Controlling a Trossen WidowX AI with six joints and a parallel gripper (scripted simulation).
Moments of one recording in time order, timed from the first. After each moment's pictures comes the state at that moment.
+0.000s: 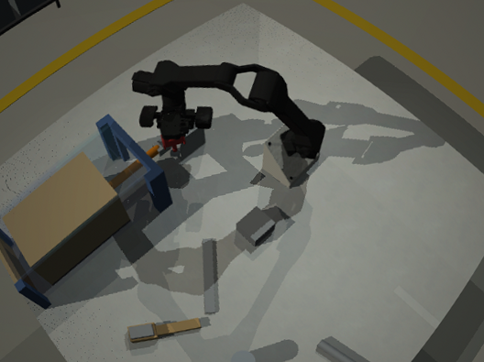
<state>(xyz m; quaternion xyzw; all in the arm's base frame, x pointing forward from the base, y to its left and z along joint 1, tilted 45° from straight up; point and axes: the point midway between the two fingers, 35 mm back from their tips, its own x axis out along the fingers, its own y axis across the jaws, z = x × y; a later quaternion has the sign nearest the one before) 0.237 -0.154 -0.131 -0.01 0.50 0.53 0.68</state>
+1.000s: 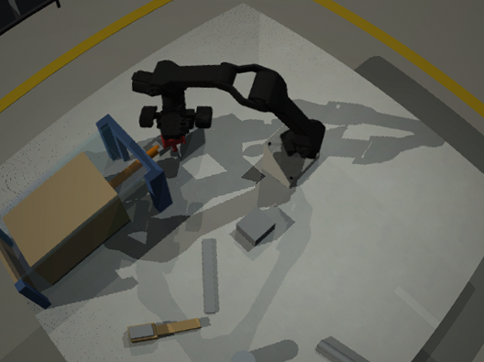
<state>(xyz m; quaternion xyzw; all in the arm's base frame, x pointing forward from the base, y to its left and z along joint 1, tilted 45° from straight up) 0.237 -0.154 -0.131 -0.01 0.49 0.54 0.68</state>
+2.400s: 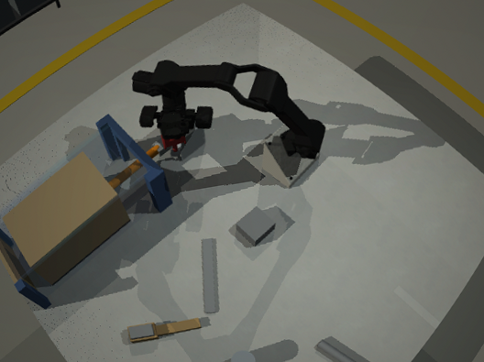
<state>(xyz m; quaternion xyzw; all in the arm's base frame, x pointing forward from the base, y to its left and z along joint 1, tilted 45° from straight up) 0.237 -0.154 -0.130 -0.01 0.49 0.54 0.68</state>
